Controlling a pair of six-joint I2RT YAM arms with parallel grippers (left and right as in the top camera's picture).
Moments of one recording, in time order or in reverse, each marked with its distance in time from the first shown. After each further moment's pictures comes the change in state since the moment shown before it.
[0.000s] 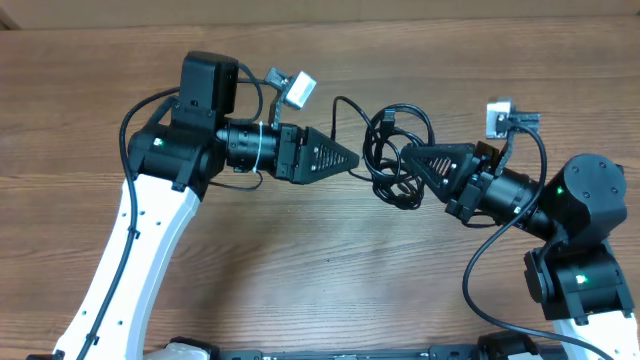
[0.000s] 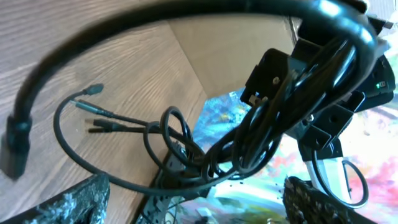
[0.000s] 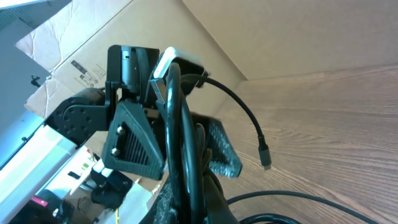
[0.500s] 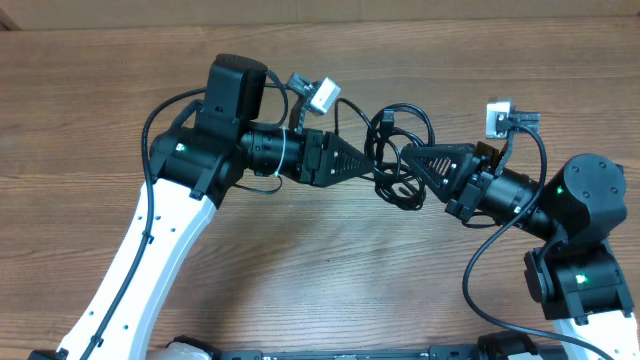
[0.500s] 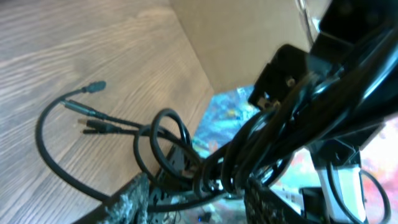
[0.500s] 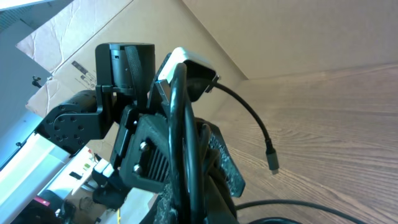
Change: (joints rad) left arm -0.098 0.000 0.000 0.081 -0.116 -0.113; right arm 0.000 0.000 0.000 0.001 -0.006 0.007
